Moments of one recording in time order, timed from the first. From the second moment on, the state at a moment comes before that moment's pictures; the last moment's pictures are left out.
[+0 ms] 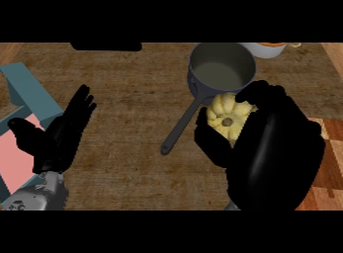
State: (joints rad) left arm -0.13 0.14 -0.07 -1.69 0.10 0.12 0.33; right arm -0.55 -0.01 0.52 -1.96 1.62 0.23 1.24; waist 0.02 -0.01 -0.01
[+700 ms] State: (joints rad) left arm -0.17 0.13 -0.08 -1.66 0.11 0.11 0.33; right arm -0.86 -0.01 0.22 -1.68 1.49 0.27 1.23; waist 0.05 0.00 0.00
